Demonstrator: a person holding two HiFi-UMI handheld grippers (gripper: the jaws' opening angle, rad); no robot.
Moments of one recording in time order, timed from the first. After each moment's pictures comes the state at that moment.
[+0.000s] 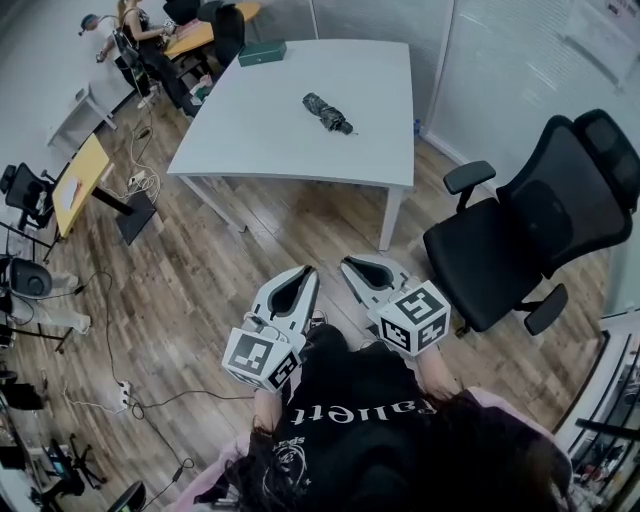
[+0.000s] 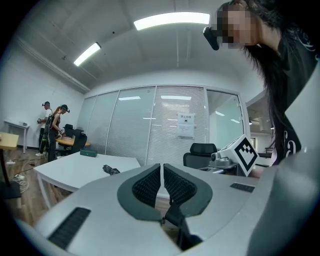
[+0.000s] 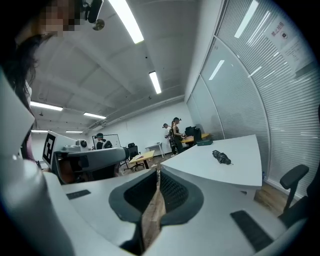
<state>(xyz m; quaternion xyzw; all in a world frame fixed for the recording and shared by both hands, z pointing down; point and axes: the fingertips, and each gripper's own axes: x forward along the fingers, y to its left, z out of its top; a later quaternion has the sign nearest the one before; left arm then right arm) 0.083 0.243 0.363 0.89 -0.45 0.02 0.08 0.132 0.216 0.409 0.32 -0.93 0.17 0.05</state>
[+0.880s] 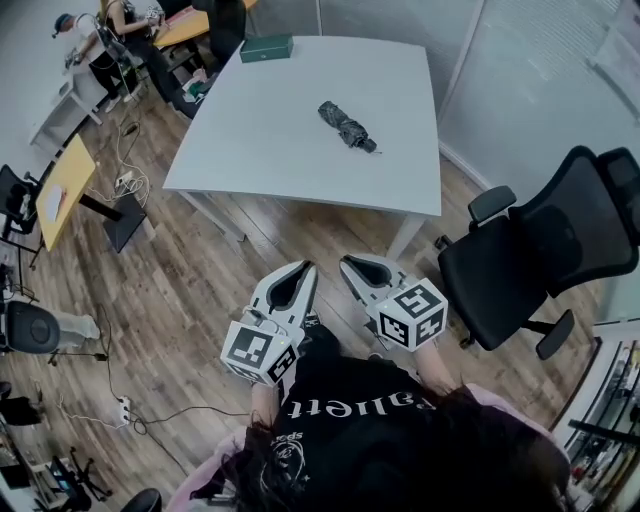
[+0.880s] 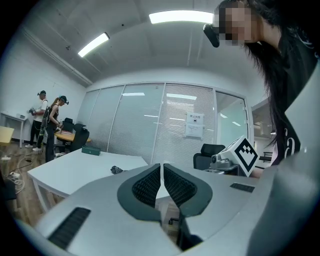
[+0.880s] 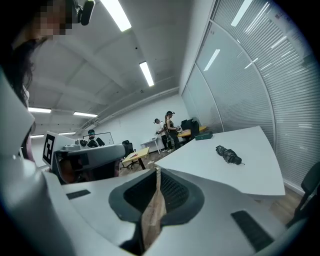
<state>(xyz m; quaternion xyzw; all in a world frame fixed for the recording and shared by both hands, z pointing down) -0.014 0.111 0.379 0.89 -0.43 0.02 0.11 0.038 0.091 0.433 0.34 -0.92 0.21 0.07</state>
